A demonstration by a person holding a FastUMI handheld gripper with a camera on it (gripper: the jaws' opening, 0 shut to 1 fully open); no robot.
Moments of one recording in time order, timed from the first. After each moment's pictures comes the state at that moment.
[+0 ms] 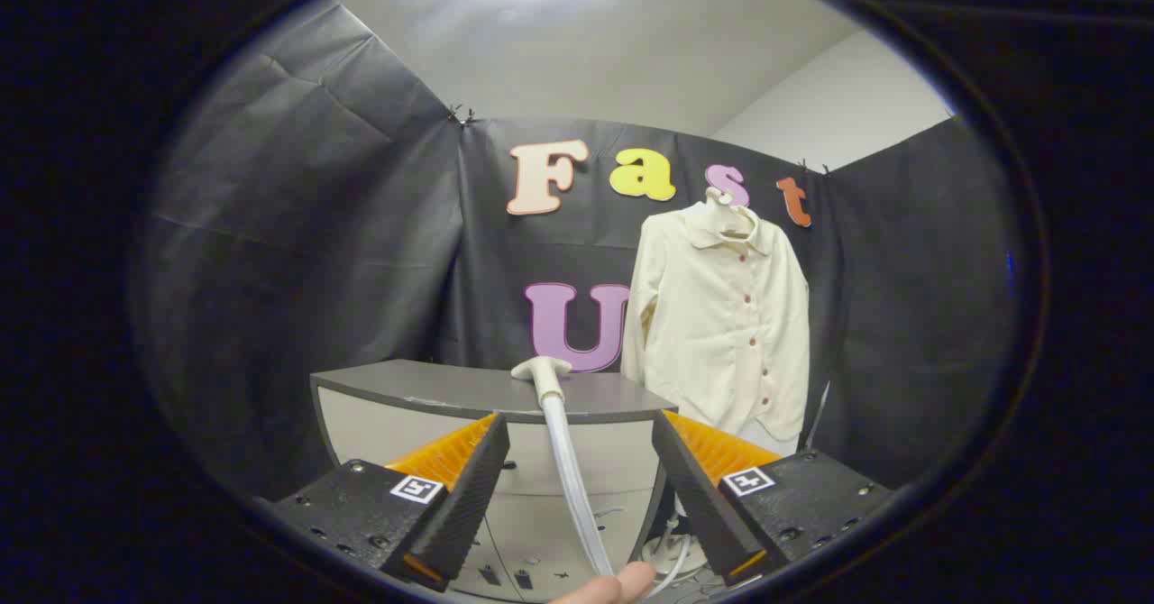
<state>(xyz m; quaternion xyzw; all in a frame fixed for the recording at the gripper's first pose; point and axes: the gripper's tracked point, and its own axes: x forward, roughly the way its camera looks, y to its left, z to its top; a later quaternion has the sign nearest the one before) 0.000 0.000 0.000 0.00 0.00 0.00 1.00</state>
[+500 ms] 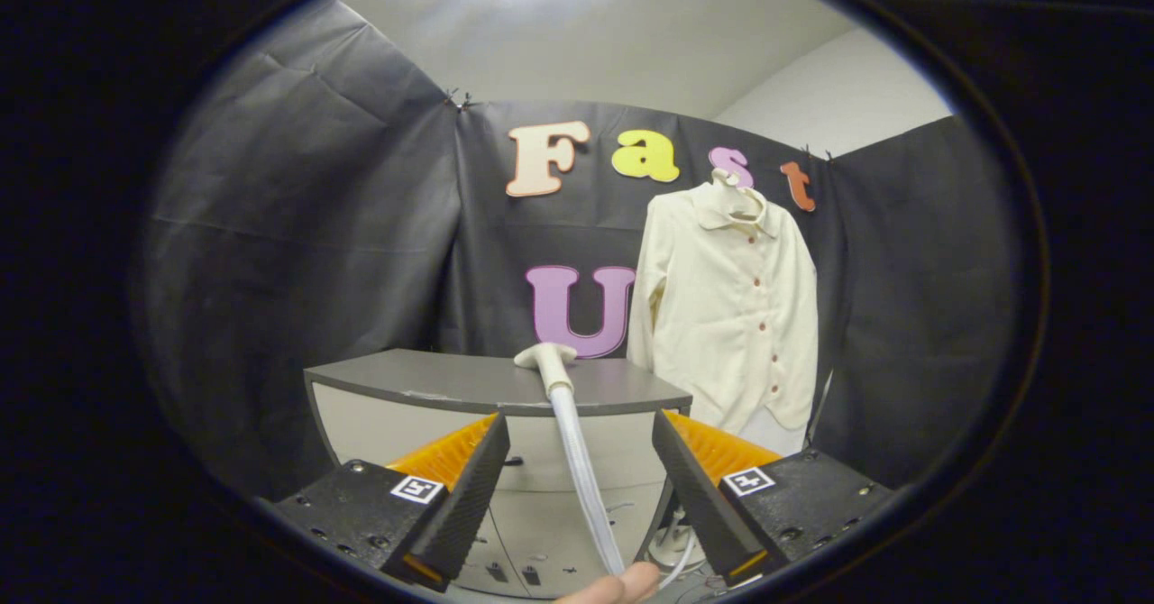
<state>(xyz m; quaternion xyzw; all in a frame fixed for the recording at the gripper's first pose) 0.018 0.011 -0.013 0.01 0.04 -0.01 1.00</state>
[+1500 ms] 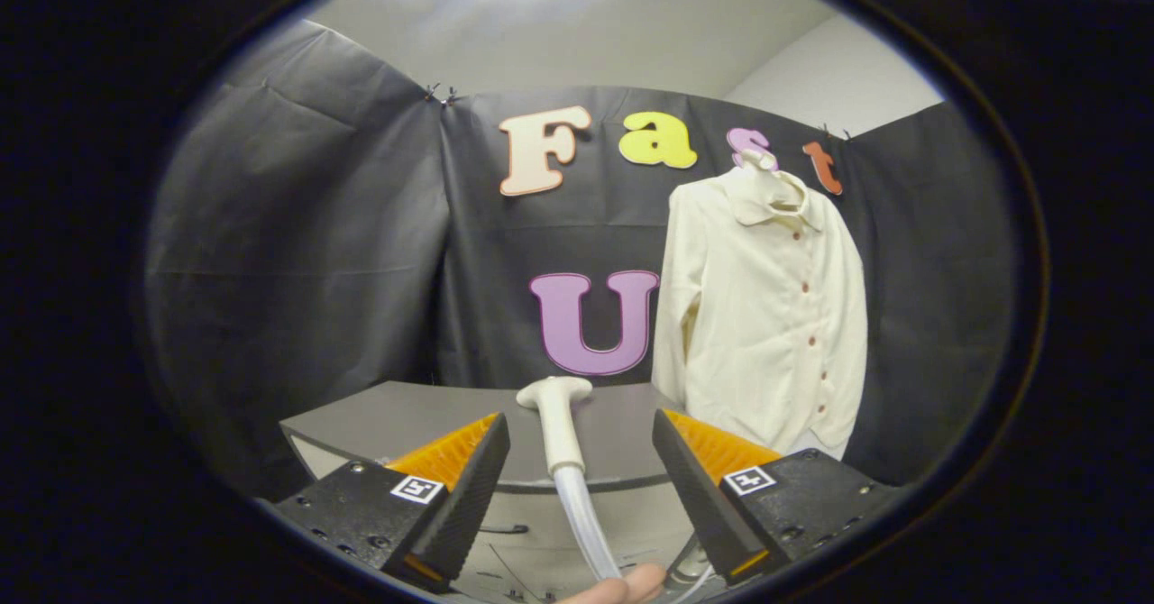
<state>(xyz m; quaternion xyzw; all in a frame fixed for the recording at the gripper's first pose) 0.149 0.023 0.025 0.03 0.05 0.03 1.00</state>
